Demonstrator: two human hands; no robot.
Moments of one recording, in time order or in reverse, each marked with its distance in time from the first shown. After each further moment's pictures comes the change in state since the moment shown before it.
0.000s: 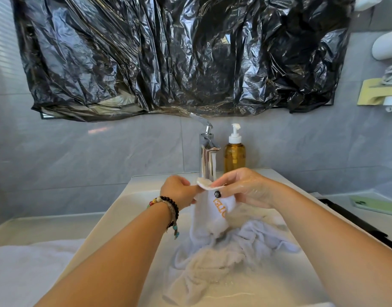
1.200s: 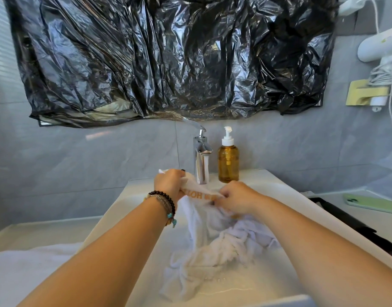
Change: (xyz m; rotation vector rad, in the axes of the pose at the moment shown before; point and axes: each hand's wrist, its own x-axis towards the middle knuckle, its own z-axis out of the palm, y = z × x) left_hand 0.003 0.021 -0.001 -0.705 0.106 -0.205; right_hand 0.008 0.029 0.001 -0.714 0.206 0.121
